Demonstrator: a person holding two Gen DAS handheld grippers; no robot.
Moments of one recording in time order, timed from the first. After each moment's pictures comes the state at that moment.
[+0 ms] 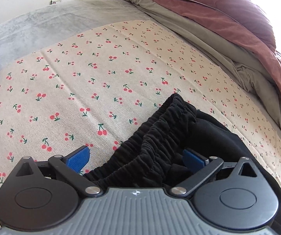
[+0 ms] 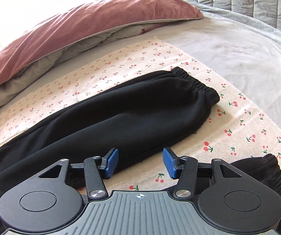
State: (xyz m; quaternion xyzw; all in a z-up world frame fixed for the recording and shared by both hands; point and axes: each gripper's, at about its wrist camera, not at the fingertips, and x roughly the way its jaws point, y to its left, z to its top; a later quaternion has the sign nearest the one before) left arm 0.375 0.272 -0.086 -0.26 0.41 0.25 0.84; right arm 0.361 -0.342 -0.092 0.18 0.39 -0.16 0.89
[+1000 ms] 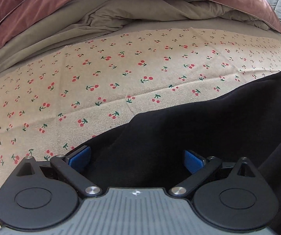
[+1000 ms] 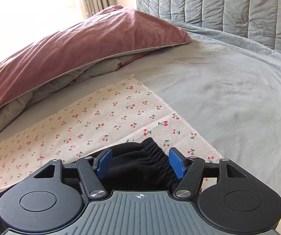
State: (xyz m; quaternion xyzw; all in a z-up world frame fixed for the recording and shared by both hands) left arm 0.523 0.175 -0.123 0.09 0.47 -0.12 0.87; right arm 0.453 -0.443 -0.071 0.17 0.35 -0.21 0.90
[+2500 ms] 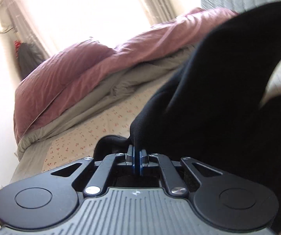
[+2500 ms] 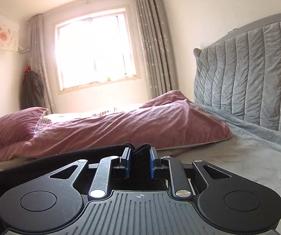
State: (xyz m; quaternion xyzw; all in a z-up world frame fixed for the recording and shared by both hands) left arm 0.283 0.151 -0.031 0.28 0.28 -0.09 0.91; right arm 0.302 -0.437 0.059 0.09 0.11 -0.04 0.99
